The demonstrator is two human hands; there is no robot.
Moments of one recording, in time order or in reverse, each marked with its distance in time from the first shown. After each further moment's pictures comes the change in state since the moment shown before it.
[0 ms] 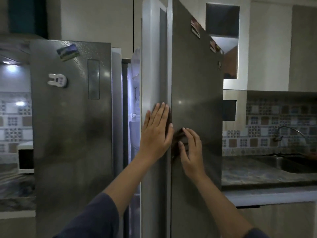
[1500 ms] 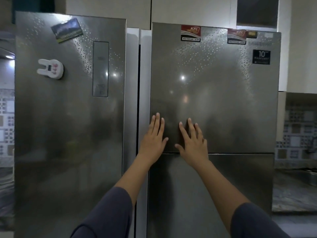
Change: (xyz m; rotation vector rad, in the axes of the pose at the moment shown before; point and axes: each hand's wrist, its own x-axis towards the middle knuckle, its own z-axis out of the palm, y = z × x) left_hand 0.005 -0.221 0.128 0.228 -0.407 -0.137; right_hand 0.114 0.081 0.175 -0.692 -0.389 0.055
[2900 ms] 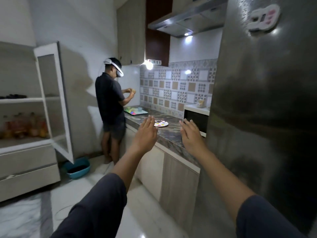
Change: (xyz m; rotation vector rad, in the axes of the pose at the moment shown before) left_hand -0.352 -0.316 -0.267 0.413 -0.195 -0.864; right_hand -0.128 -0.485 0.094 1.018 -0.500 -0.616
